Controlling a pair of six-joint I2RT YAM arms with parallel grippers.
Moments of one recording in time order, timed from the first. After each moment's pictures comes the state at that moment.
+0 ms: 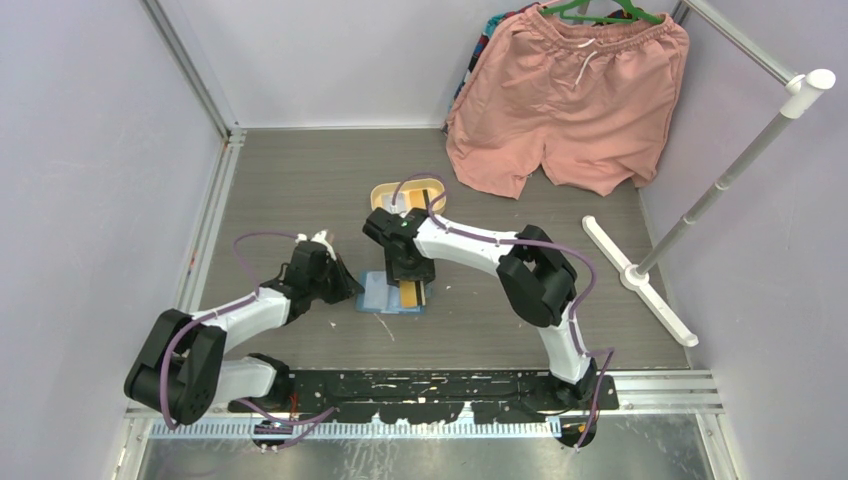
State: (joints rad) left arm -0.38 1.24 0.39 0.06 0.17 -0.71; right arm 0.94 2.05 1.59 -0.89 0.21 0.82
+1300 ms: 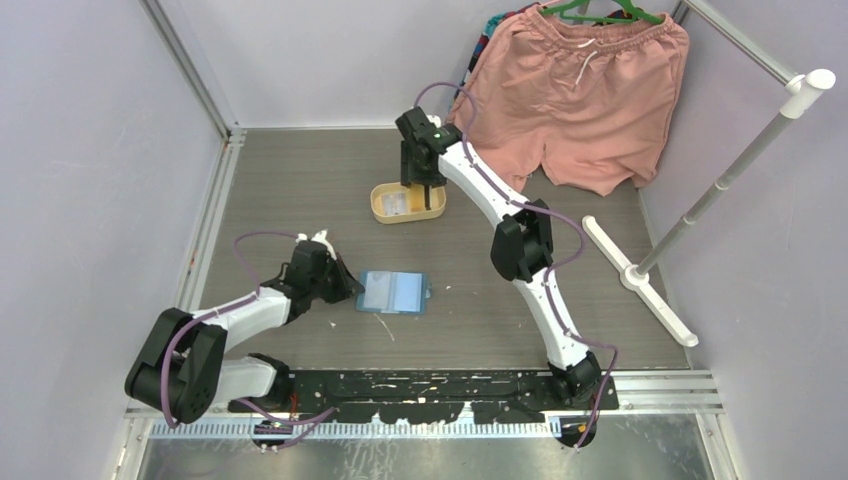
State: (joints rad) left arm -0.38 1.25 0.39 0.06 0.18 -0.71; right arm 0.61 2.43 2.44 -1.02 0.21 0.51
